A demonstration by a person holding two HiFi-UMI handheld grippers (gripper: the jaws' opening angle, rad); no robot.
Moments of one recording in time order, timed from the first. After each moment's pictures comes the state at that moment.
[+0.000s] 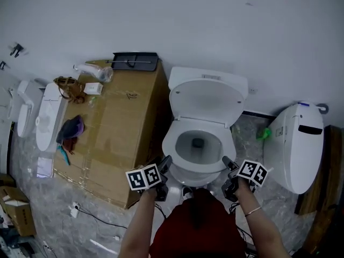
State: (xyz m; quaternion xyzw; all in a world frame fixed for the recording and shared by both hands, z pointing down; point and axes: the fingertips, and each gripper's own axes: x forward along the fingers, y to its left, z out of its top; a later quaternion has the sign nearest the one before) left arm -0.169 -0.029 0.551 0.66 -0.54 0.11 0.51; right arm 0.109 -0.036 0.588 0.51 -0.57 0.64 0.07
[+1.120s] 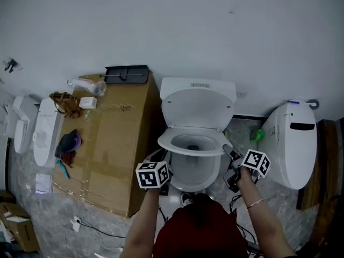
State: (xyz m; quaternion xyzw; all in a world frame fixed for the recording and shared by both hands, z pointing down) left arm -0.138 -0.089 0.508 0.75 -0.53 0.18 0.35; right arm 0.120 -0.092 0.531 0.49 -0.59 0.63 -0.05
